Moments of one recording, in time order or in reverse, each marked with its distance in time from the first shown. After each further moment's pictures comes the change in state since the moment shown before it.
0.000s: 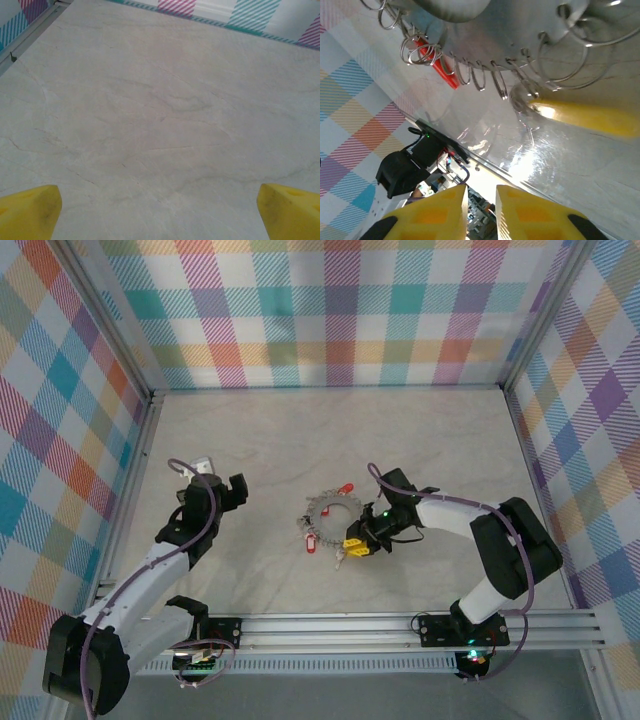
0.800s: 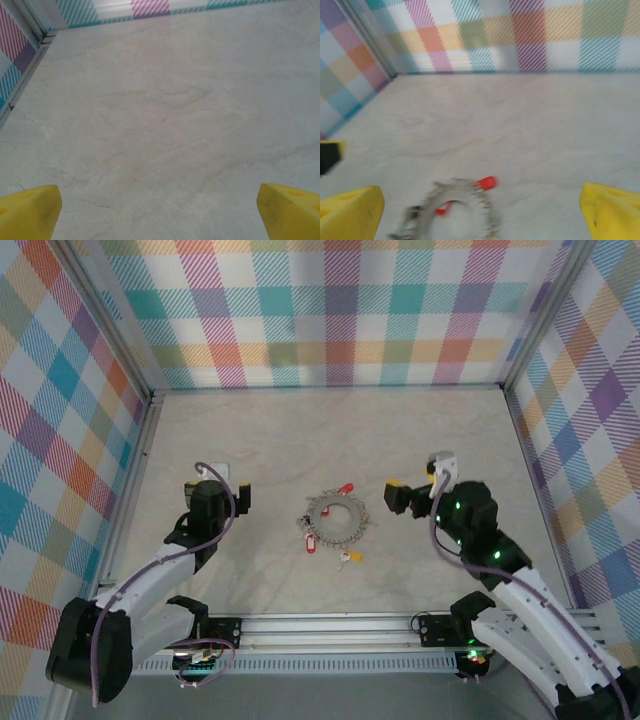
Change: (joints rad) left arm 0.003 0.083 -0.108 0.240 0.029 0.338; right arm -0.021 -0.939 -0.191 0.251 0.917 -0.834
